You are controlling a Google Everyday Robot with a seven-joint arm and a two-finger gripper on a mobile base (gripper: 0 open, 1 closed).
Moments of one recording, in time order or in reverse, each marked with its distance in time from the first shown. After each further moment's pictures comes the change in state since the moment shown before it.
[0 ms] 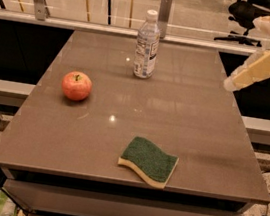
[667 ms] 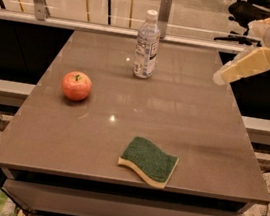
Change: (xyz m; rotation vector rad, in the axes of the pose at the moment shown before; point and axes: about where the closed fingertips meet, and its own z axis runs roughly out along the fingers) arm 0.000 -0.014 0.023 0.032 -0.046 0.108
